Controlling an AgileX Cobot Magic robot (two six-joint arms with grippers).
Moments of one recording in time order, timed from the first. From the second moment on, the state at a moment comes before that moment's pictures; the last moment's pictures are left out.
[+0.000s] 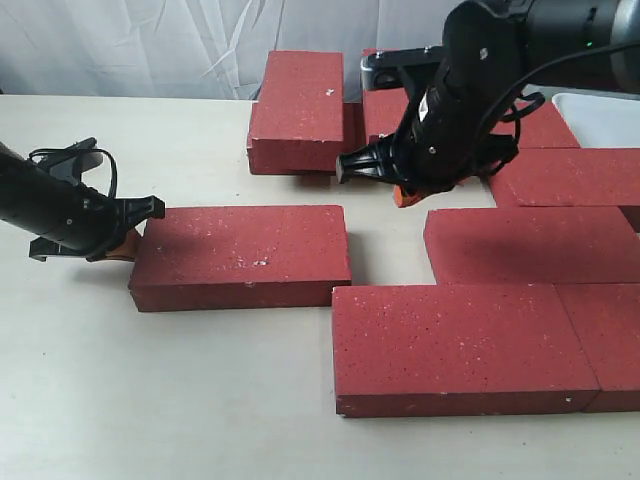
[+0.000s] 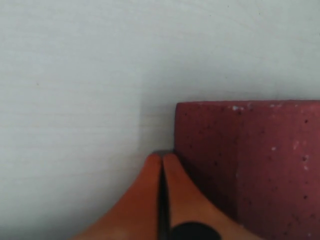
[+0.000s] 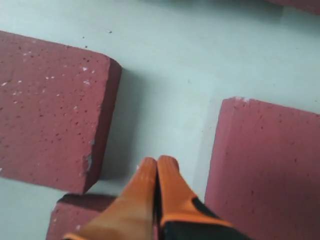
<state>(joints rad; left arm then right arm) -0.03 1.96 -0.95 -0.99 0.50 0.69 0.53 1.78 -1.29 -0.07 0.79 0.32</state>
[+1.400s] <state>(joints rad) -0.04 1.95 -1.00 -0.47 0.48 0.17 0.71 1.35 -1.29 0.13 1.05 0.23</state>
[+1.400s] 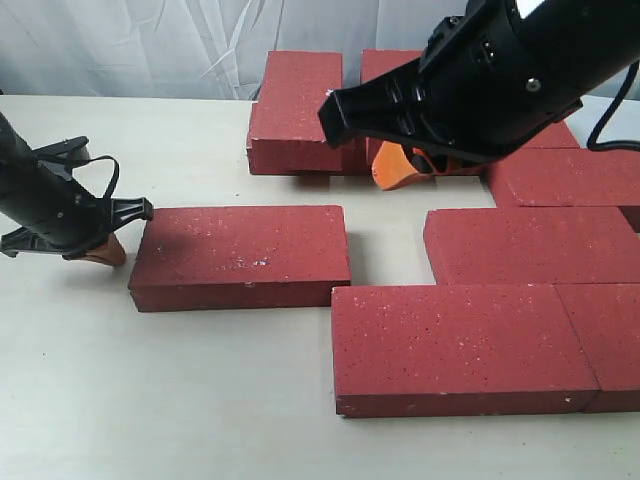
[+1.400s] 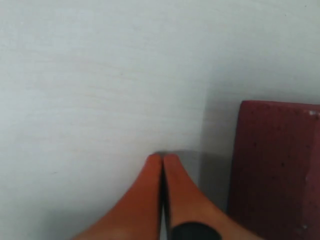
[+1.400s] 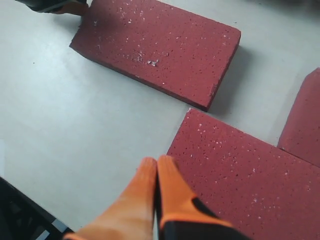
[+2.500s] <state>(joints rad) -0.13 1.95 -1.00 -0.44 0.44 0.16 0.71 1.35 -1.29 0.12 1.02 0.23</state>
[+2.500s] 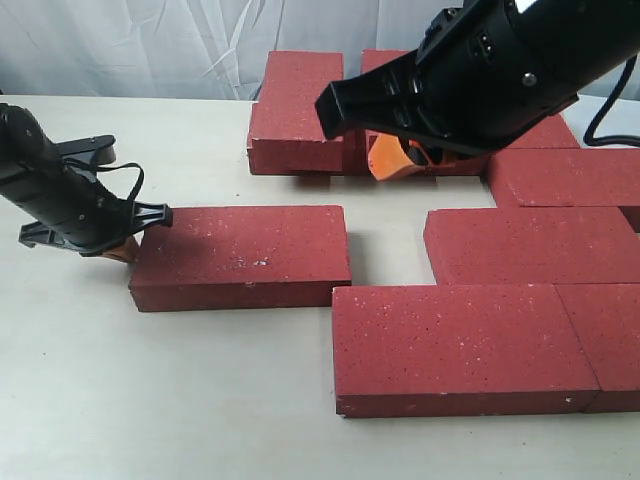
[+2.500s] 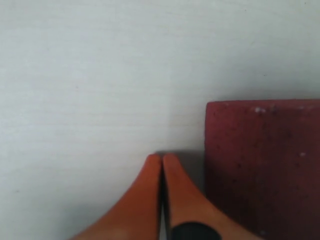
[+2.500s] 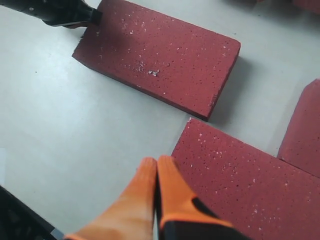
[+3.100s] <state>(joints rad) -0.18 1.96 -1.00 -0.52 0.41 0.22 0.71 1.35 -1.29 0.12 1.01 0.23</state>
